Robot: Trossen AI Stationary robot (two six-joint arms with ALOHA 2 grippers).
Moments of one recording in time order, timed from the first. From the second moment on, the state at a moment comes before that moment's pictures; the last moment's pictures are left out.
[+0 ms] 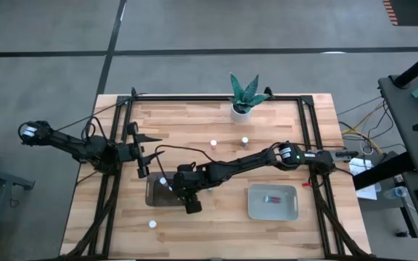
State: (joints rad) left arm -0.30 0.51 0.33 0.45 -0.43 0.54; right arm 0.19 2.41 2.08 -0.55 -0.05 -0.07
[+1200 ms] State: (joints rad) left arm -0.30 0.51 0.33 0.45 -0.43 0.53; right arm 0.27 2.24 2.19 -1.08 0.03 0.02
